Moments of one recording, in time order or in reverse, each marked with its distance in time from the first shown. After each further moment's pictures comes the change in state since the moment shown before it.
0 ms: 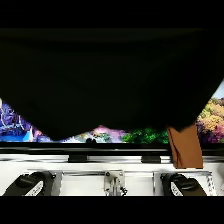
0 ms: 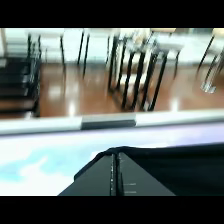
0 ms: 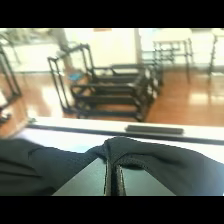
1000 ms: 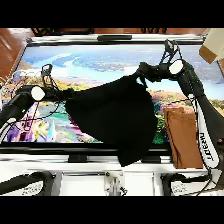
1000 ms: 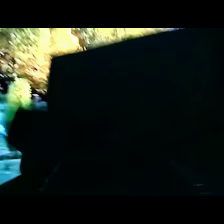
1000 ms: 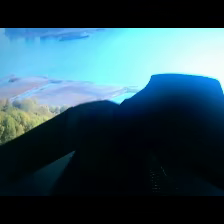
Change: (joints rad) left arm 0.015 -0.575 -0.664 -0.141 0.359 -0.142; right arm -0.008 -0.872 -0.128 0.290 -0.167 0.059
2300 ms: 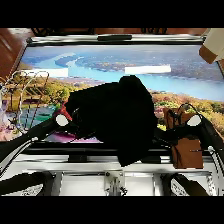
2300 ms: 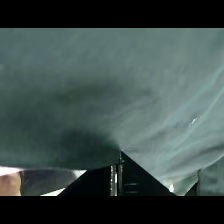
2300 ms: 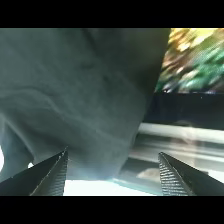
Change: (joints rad) left arm -0.259 -0.027 -0.412 -0.543 -0.004 0.097; right arm -0.258 0.505 -0.947 -0.033 0.431 -0.182
